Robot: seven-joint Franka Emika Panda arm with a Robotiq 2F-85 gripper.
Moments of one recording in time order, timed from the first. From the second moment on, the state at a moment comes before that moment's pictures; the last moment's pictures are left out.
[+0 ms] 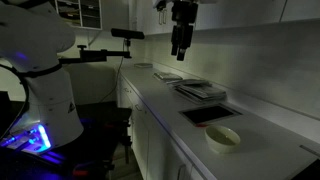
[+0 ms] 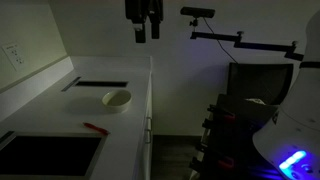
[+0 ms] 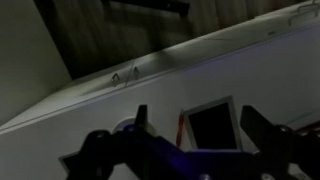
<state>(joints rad) 0.12 -0.40 0.02 -2.44 0.11 2.00 -0.05</state>
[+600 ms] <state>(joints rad) 0.08 -0.36 0.05 -2.44 0.10 2.11 0.15</state>
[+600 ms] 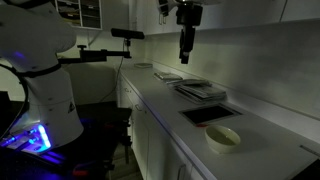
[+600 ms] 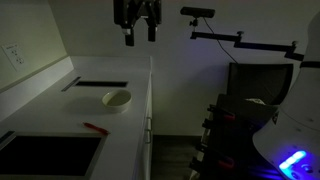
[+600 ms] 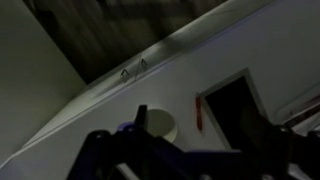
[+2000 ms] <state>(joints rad) 0.08 0.19 0.02 -2.32 -0.23 2.51 1.52</state>
